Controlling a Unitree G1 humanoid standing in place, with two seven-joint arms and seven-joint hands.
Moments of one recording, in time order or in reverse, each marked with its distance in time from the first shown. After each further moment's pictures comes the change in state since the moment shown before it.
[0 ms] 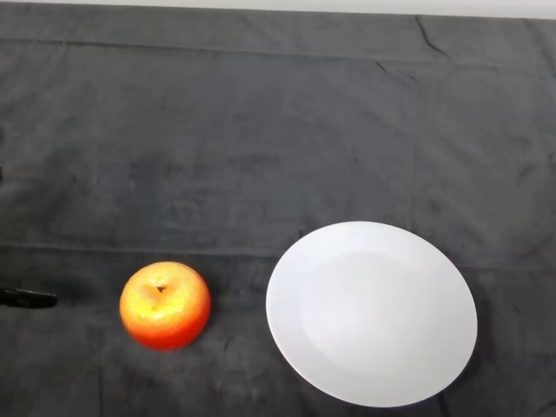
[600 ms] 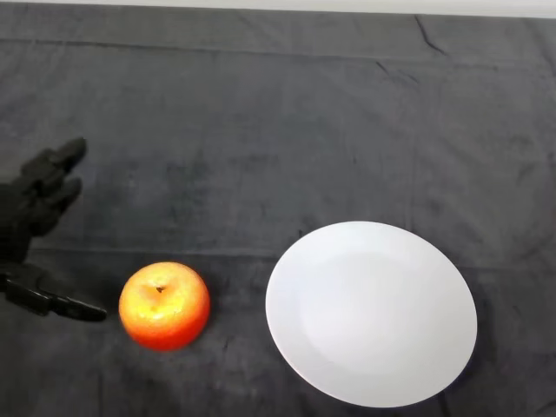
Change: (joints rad) left arm -0.008 -0.020 -0.095 -0.179 0.001 0.132 -0.142; right arm 0.000 0.000 0.000 -0.002 0.001 0.000 0.000
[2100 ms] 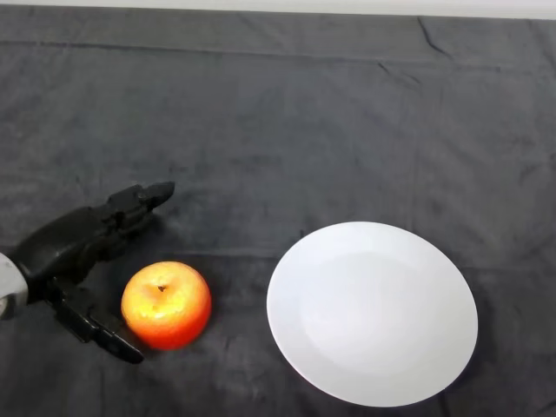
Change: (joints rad) left arm -0.015 -0.031 -0.142 -0.042 0.151 0.000 -0.044; right arm 0.000 -0.001 0.000 -0.001 0.000 0.001 0.000
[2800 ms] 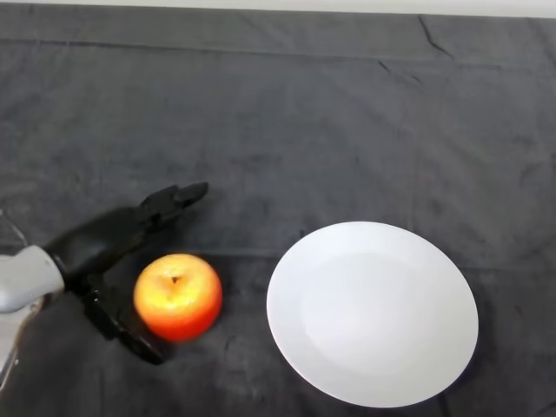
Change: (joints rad) left arm -0.039 -0.026 -0.070 -0.012 0.124 -0.170 0.134; right arm 0.000 -0.001 -0.001 -0.004 0.000 0.000 0.000
